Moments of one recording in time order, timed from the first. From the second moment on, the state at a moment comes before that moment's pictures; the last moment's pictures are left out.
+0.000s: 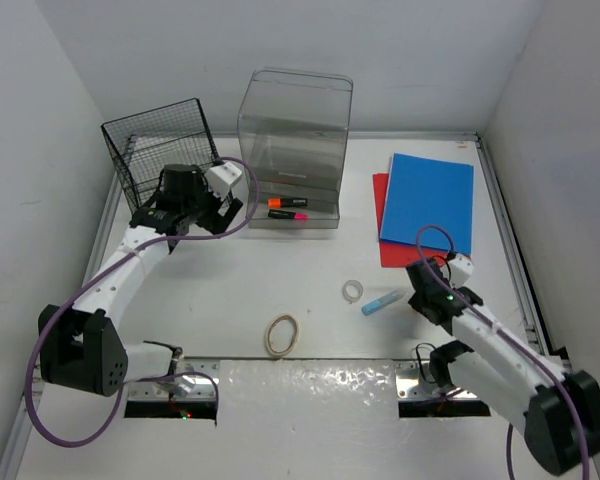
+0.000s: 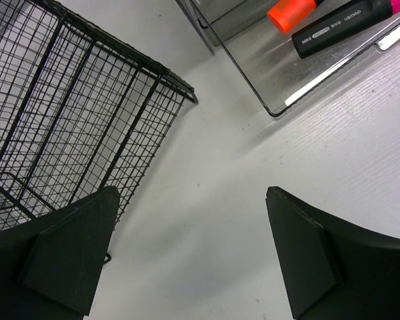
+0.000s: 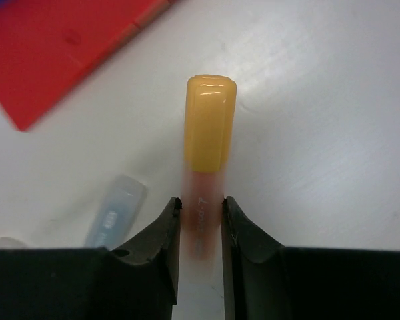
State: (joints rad) left arm -0.19 1.26 0.98 -0.39 0.14 0.48; right arm 0.38 0.93 0.31 -0.58 0.49 0.99
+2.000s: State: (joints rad) left arm -0.18 1.26 0.97 -0.36 0.17 0.47; right arm 0.66 1.33 0.63 -0.45 -0.04 -0.88
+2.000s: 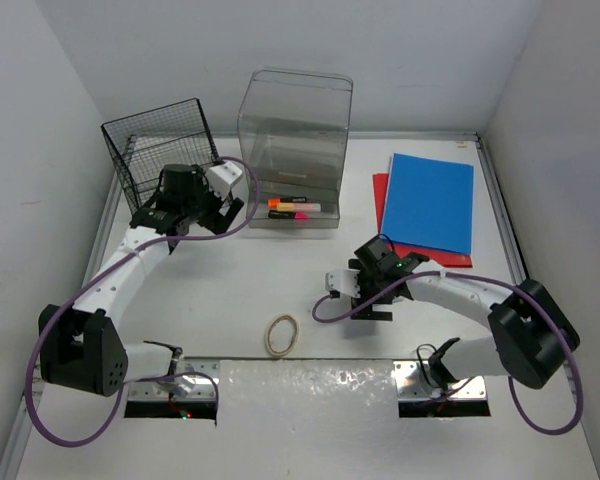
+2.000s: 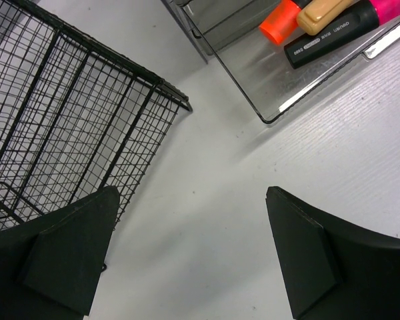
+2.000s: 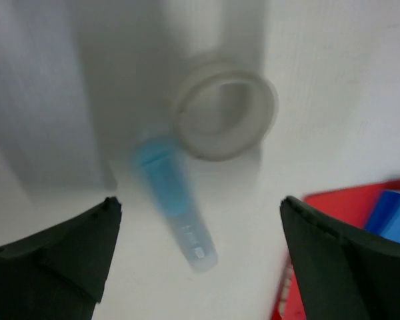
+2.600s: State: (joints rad) left arm -0.18 1.26 0.95 -0.36 0.17 0.48; right arm 0.54 1.50 0.69 -0.56 -0.19 -1.04
